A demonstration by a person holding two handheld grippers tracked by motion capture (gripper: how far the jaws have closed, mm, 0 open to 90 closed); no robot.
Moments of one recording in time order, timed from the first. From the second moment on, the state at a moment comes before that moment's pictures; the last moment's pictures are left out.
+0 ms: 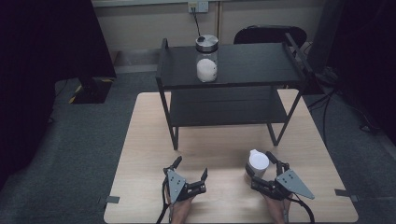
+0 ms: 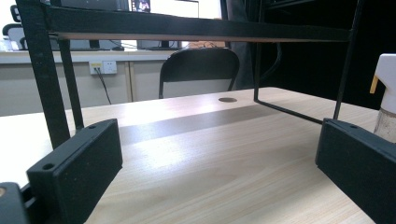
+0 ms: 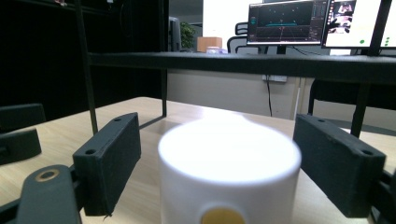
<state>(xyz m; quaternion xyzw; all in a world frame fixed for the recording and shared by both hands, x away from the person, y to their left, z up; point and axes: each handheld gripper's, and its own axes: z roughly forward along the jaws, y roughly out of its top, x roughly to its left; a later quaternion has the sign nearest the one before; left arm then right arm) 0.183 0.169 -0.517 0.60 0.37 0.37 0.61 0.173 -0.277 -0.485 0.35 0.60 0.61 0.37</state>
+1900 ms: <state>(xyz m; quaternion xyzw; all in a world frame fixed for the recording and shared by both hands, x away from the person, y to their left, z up) 0.183 0.169 -0.517 0.60 0.37 0.37 0.61 0.177 -0.286 -0.478 0.35 0.61 0.62 0.35</state>
